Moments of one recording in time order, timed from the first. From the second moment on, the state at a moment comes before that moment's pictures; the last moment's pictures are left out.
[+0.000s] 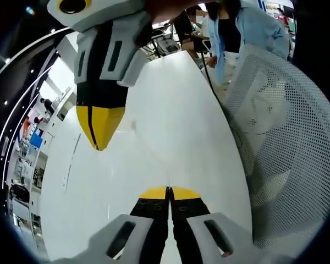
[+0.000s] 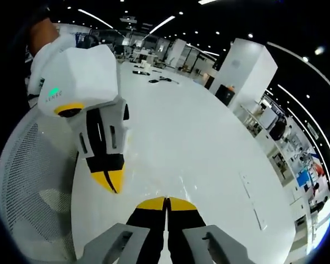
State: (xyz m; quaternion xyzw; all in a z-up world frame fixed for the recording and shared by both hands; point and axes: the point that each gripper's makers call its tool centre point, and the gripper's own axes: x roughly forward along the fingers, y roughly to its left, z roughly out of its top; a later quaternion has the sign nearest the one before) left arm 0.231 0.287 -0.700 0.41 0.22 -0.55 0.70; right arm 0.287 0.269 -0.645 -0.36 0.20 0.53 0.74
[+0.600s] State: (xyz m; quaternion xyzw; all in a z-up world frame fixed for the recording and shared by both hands) left arm 0.239 0.291 -0.697 0.40 0.23 -0.53 0.71; right arm 0.297 0.269 -0.624 -0.35 0.18 0.51 0.76
